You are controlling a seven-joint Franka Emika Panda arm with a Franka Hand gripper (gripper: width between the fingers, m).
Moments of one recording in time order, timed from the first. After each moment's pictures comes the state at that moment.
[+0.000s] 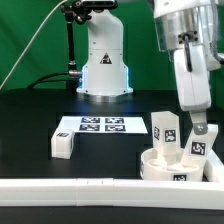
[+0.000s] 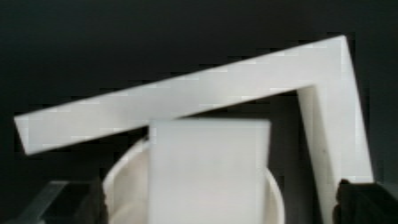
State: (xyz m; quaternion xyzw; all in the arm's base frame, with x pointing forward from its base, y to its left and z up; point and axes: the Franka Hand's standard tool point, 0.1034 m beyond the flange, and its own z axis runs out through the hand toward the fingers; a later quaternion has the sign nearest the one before) arm 0.608 0.102 0.093 -0.59 0.80 0.04 0.11
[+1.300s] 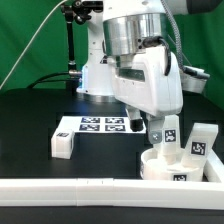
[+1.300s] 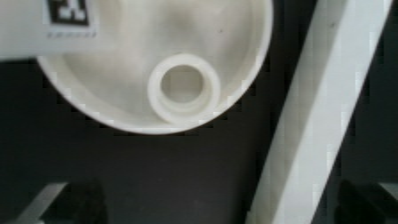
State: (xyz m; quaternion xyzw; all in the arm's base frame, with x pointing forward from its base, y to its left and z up) arm 0.611 0.017 0.077 -0.78 0.62 -0.01 0.08
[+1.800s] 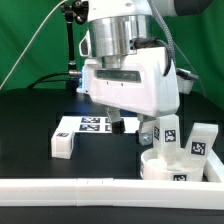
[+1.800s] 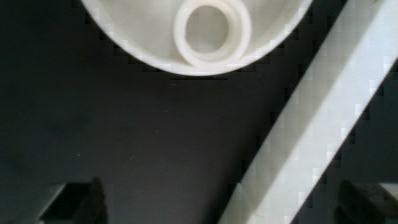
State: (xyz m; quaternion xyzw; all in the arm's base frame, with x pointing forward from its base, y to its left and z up) arm 0.614 -0.003 0.076 -0.84 0.54 -0.02 0.07
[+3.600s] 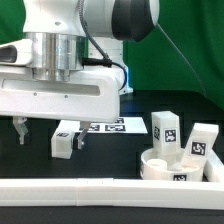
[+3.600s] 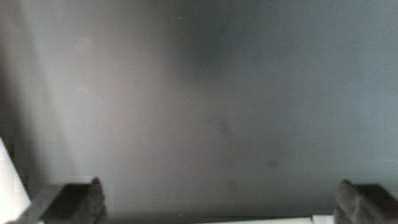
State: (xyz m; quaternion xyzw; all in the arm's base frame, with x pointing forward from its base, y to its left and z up) arm 0.585 -0.121 0.052 -1.00 0.07 -0.05 -0.03
